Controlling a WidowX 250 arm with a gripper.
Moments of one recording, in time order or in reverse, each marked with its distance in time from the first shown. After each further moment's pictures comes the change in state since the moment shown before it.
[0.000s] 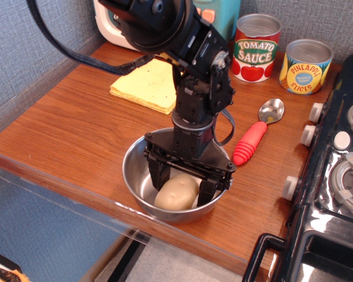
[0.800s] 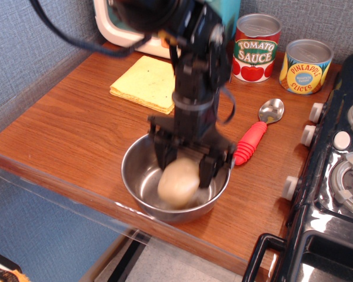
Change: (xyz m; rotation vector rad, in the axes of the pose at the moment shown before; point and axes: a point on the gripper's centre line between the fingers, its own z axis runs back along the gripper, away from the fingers) arm 0.018 0.002 0.023 -0.057 -0.024 -0.074
